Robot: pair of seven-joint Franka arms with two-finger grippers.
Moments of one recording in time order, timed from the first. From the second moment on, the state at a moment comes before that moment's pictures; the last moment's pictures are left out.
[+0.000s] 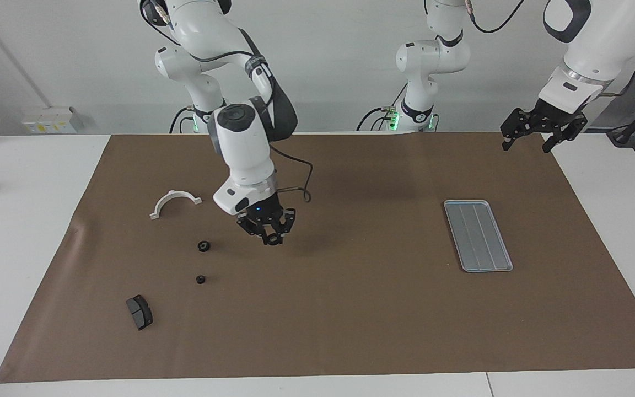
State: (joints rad) left arm -0.02 -0.05 0.04 -1.64 -0.02 1.60 0.17; right arm 0.51 0.37 -0.09 -1.69 0.06 2.29 0.47
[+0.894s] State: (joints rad) left arm -0.02 -0.05 0.04 -1.64 -0.02 1.60 0.17; right arm 0.70 0.64 -0.09 -1.55 0.06 2.47 0.77
